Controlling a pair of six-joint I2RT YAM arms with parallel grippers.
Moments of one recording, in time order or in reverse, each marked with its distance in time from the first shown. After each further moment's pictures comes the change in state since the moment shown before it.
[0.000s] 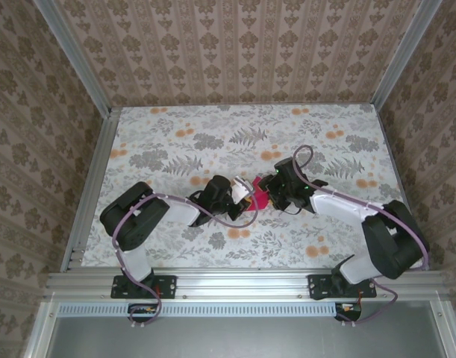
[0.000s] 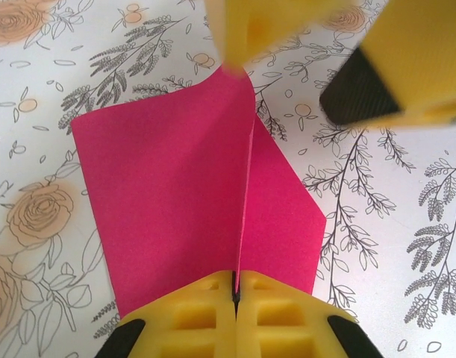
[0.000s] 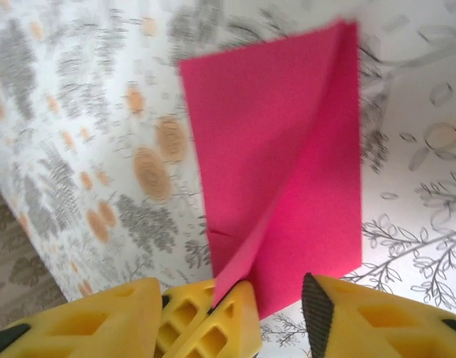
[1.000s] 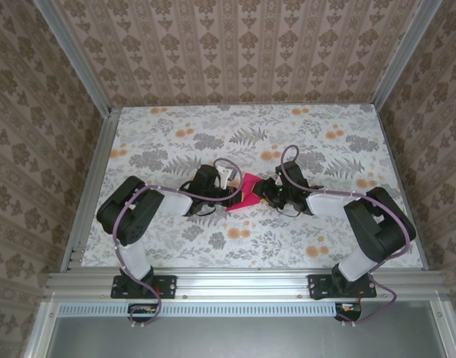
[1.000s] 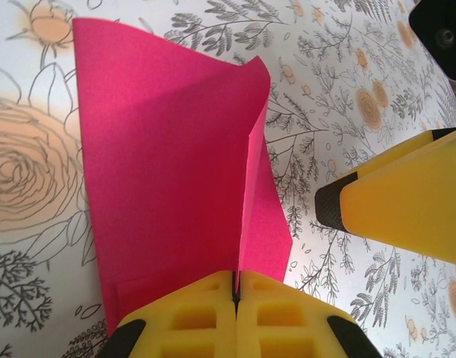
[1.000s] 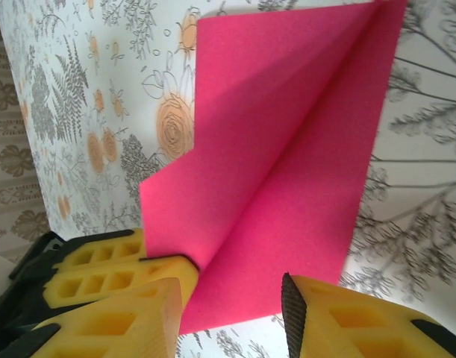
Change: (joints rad) left arm 0.157 0.019 0.042 -0.073 0.229 -0.593; right arm -0.040 0.171 -0.082 0.344 -0.226 -0.312
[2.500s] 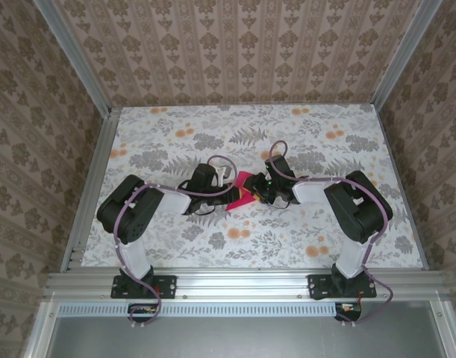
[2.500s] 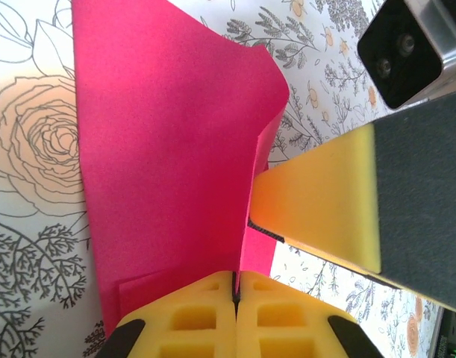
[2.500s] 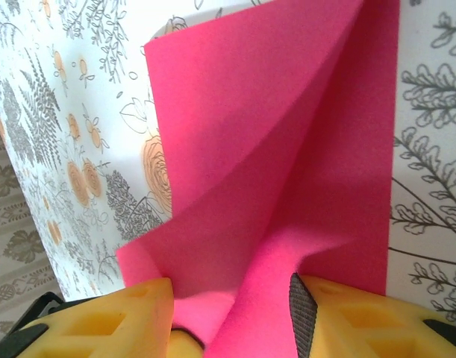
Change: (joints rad) left arm 0.026 0.011 0.000 0.008 0.015 -0.184; right arm 0.021 0.197 0.167 -0.029 -0.007 0.069
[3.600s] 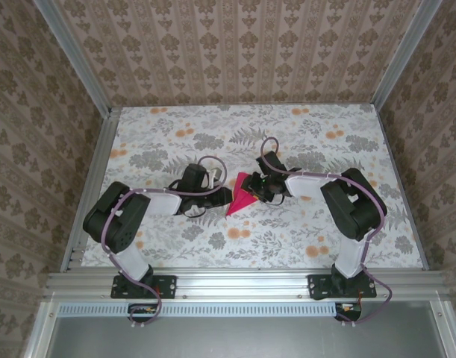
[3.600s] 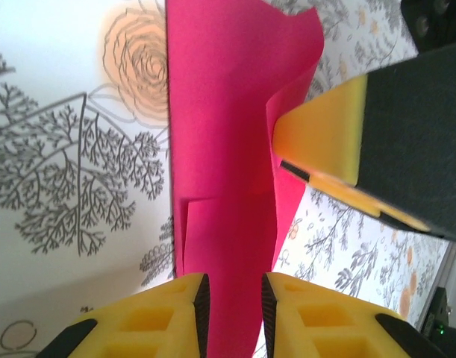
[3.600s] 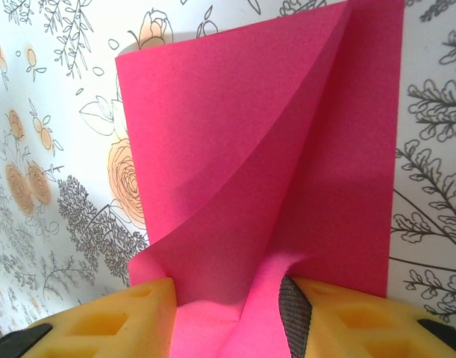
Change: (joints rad) left arm 0.064 -0.122 -0.049 -0.188 0.040 0.017; right arm 0.036 0.045 0.149 -0.262 0.110 -0.093
